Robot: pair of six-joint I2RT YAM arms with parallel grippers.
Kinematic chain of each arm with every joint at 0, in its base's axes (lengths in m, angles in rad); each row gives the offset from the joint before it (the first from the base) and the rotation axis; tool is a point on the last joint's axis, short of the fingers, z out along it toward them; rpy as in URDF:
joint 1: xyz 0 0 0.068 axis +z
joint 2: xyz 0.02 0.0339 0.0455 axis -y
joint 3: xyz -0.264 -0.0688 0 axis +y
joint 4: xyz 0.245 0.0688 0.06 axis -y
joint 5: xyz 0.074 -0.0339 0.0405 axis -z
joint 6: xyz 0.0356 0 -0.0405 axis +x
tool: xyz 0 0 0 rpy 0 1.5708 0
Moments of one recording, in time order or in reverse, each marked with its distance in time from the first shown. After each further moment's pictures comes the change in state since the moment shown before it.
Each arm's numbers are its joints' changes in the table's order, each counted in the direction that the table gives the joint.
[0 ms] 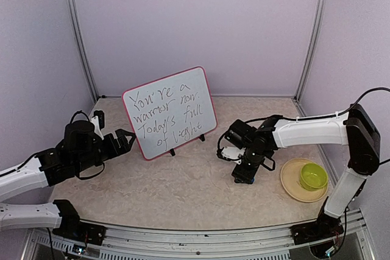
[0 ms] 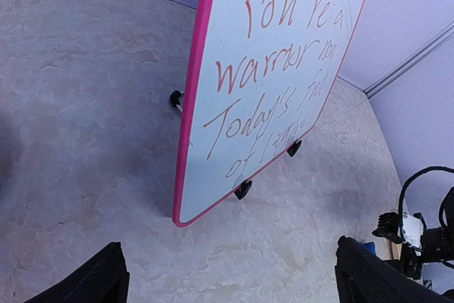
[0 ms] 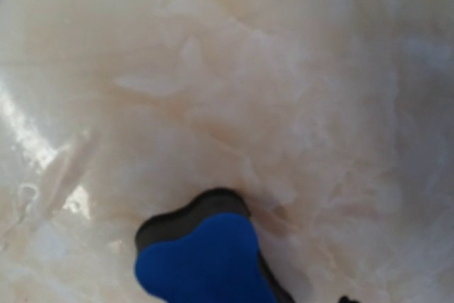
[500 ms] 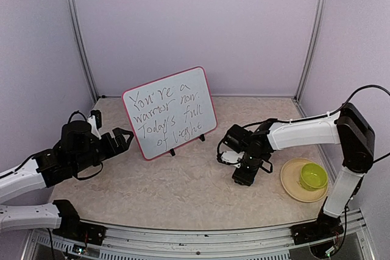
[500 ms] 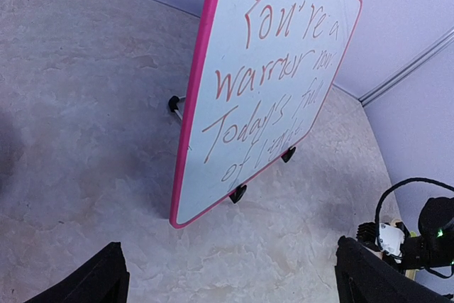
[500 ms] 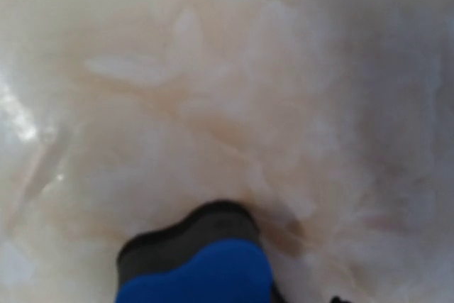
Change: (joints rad) left arm -0.005 0.039 0.000 -0.019 -0.015 -0.022; right arm 0.000 -0.052 0.011 0.014 0.019 -0.007
